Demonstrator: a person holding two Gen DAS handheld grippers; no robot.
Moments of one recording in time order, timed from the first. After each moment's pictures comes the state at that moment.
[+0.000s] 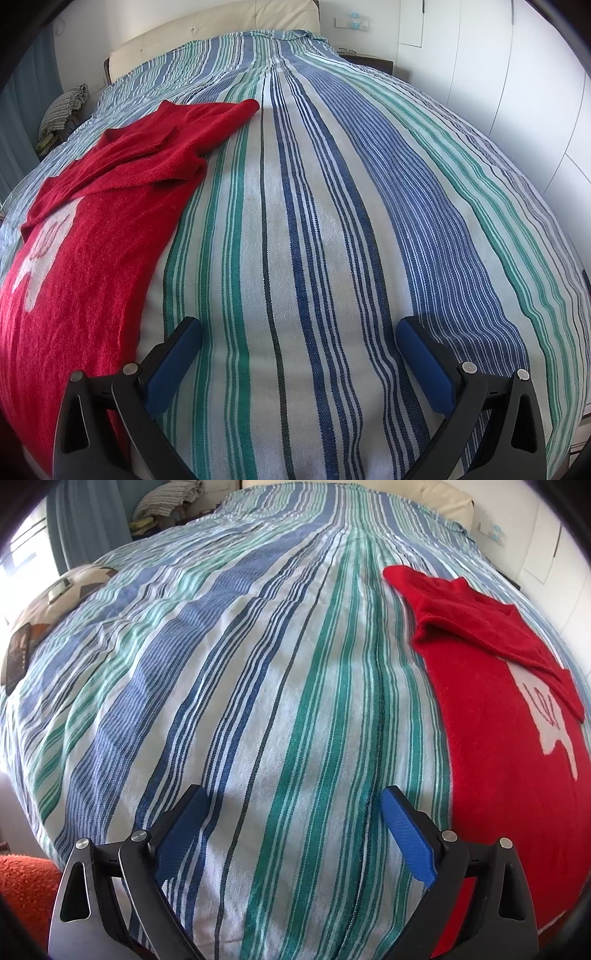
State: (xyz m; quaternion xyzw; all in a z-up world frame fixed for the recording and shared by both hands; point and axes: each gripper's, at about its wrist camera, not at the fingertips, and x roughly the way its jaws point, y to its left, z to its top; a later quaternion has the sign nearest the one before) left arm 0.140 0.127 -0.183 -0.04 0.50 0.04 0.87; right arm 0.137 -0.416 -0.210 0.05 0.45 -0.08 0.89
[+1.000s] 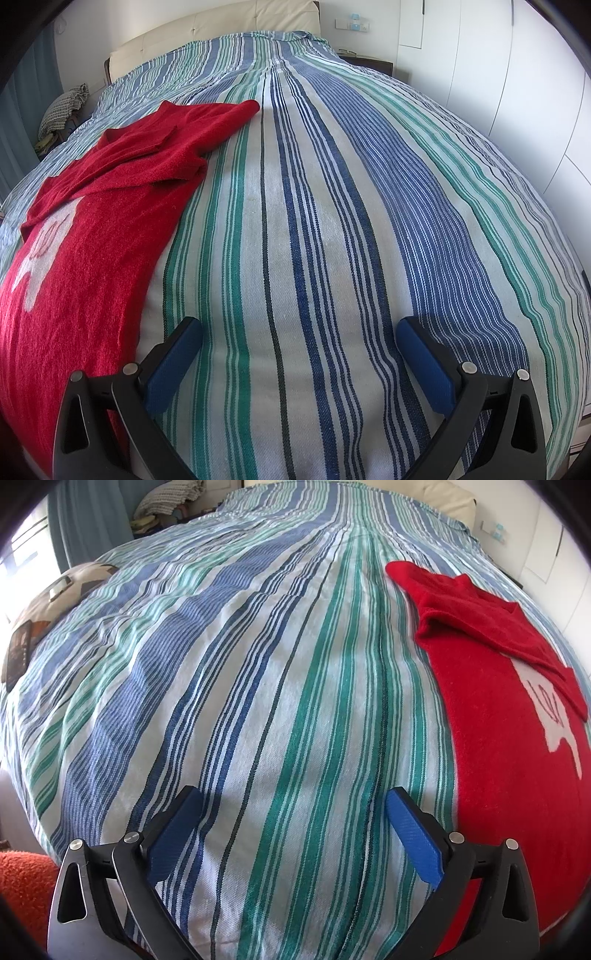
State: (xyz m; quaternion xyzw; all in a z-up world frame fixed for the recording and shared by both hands) left arm 0.139 0.127 -0.189 -0.04 0.50 0.05 0.86; right arm 0.137 -0.415 -0.210 0.05 0.45 -0.08 0.89
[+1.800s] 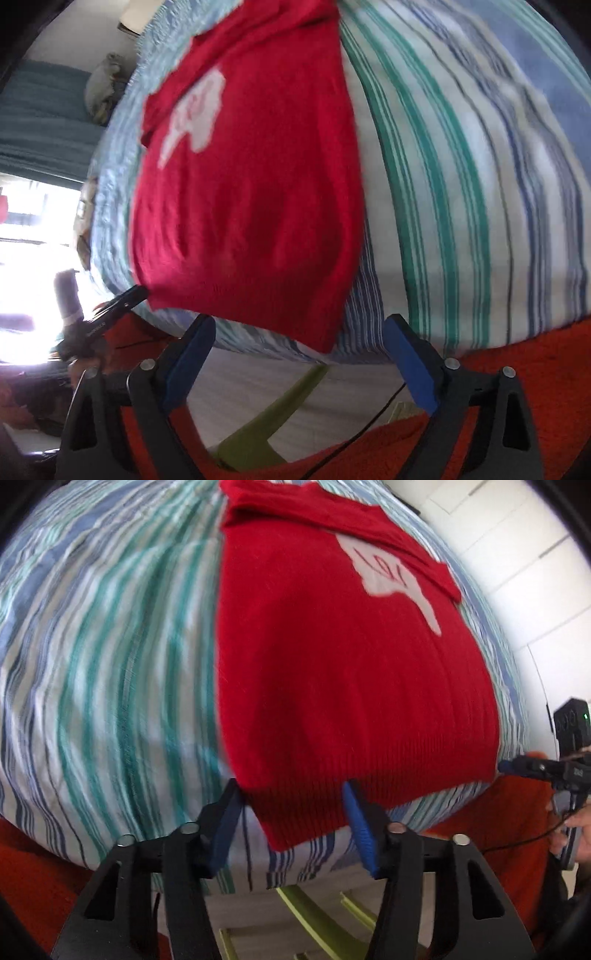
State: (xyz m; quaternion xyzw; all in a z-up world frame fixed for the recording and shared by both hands) left arm 0.076 0.046 -0.180 -0.06 0.62 -0.20 0.76; right arm 0.064 -0.363 -0.195 0.23 0.65 0.11 0.71
